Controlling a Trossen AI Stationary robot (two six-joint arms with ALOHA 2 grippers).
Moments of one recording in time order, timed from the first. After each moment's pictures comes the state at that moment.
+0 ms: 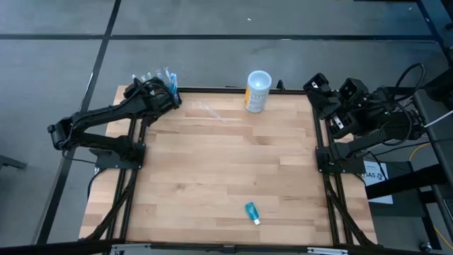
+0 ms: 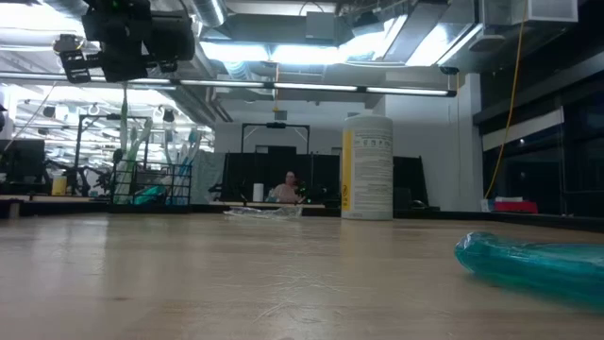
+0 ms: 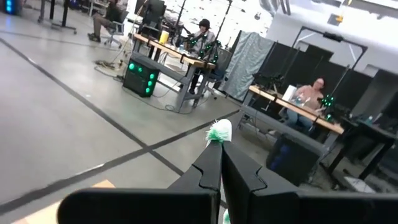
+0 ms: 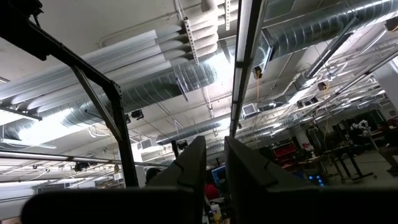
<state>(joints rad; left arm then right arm) 0.53 1.11 0.81 -0.95 -1.57 -1.67 0.18 0.95 1.13 0.50 0.17 0.26</state>
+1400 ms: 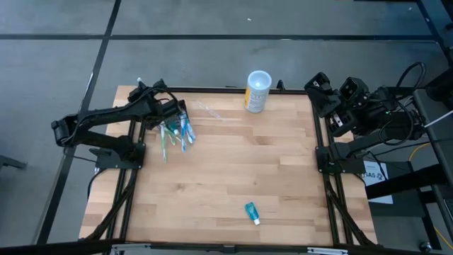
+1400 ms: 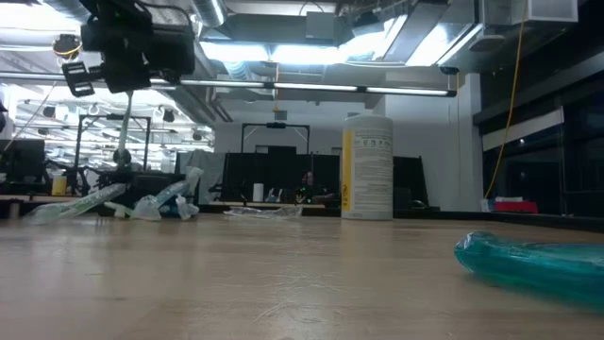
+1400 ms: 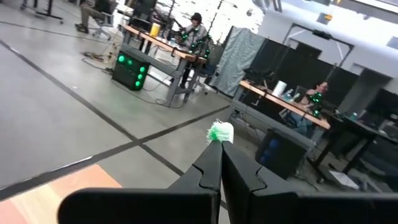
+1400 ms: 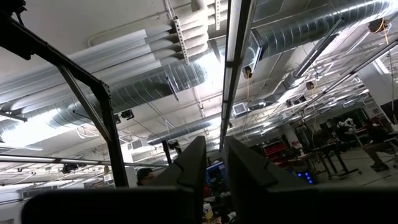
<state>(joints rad) 0.48 1.16 0.76 -0.95 -1.57 -1.80 0.18 0.94 1.13 0.47 0.21 0.25</state>
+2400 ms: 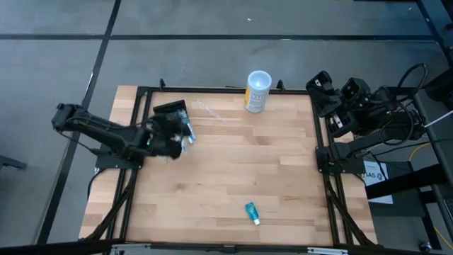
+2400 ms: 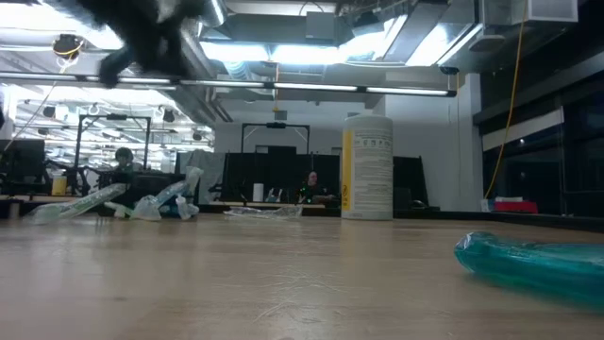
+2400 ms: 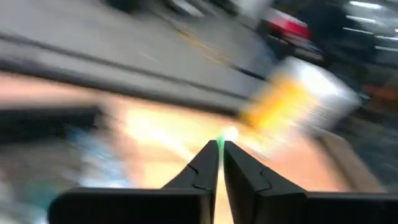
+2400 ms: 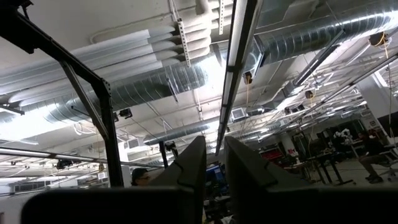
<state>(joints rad) -0.23 1.09 0.76 -0.63 -1.18 -1.51 0.18 0.94 1.13 0.49 0.20 0.19</state>
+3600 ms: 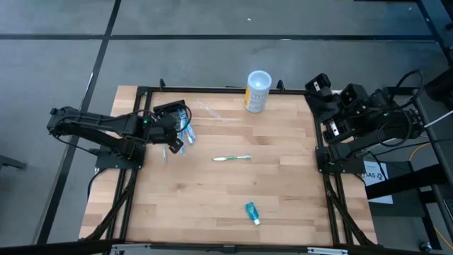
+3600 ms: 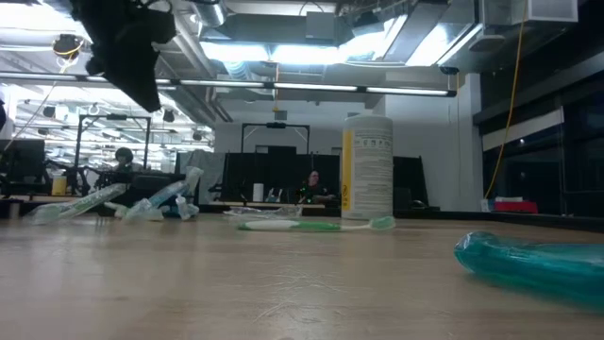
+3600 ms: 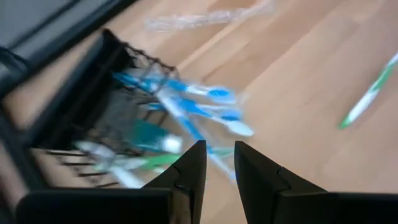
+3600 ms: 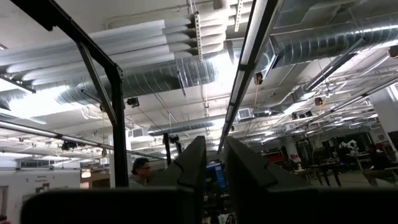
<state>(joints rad) -0.07 1.02 0.88 -1.03 -0.53 -0.82 0.22 0.96 1.13 0.51 0.17 0.09</state>
